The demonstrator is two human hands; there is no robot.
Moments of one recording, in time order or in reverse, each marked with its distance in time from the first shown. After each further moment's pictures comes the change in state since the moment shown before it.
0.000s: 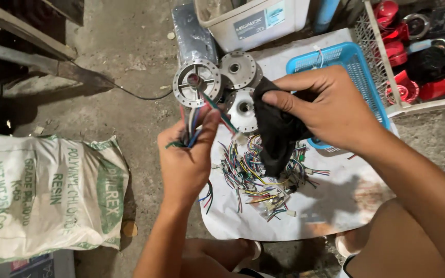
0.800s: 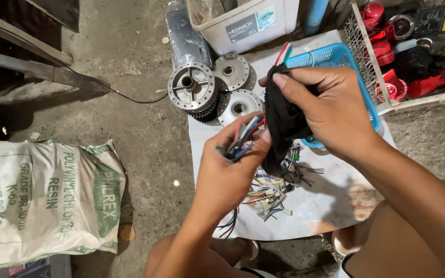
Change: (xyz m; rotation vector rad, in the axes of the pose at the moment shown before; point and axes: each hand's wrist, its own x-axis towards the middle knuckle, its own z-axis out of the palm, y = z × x) left_hand -0.025 0.037 0.042 -0.273 -0.276 -0.284; right_hand -0.019 -0.015 0.000 0.059 0.170 0.006
